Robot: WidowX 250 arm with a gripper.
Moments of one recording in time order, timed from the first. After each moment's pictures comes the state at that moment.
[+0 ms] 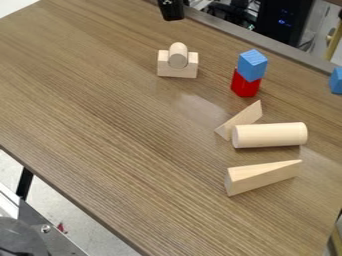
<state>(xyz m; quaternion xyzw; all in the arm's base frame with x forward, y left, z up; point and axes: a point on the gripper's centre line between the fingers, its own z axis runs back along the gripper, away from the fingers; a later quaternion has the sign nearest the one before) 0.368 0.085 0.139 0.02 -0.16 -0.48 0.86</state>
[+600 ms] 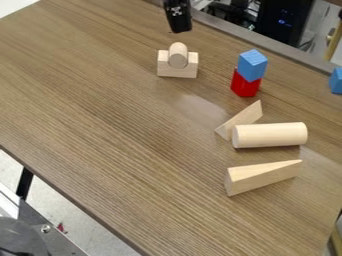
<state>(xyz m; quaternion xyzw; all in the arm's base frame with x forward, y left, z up) 0.369 0.070 0.130 -0.02 -0.17 -0.42 0.89</state>
